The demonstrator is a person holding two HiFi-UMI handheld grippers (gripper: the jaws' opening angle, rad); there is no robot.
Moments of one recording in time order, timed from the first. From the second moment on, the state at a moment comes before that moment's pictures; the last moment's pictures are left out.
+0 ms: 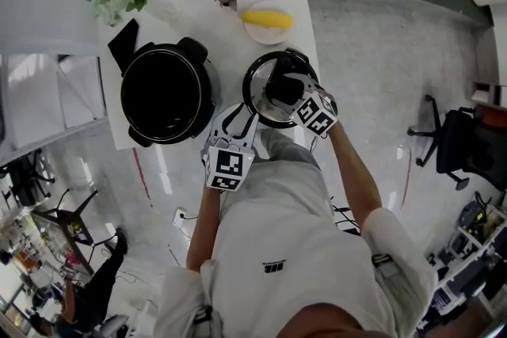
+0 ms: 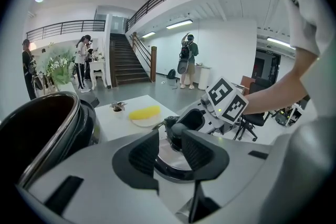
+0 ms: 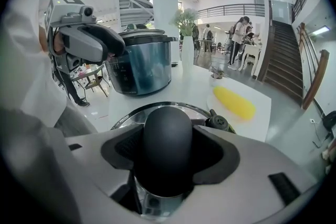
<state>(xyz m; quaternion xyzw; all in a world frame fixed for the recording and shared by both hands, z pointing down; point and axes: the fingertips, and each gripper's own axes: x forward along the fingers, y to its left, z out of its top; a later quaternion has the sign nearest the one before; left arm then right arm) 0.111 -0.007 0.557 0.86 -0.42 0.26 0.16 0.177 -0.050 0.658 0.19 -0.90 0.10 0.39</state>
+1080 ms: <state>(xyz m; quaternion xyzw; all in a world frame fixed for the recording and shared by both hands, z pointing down) 0.120 -0.001 0.562 0.86 -0.41 0.27 0.17 0.180 -0.052 0.665 0.19 -0.88 0.06 0.42</state>
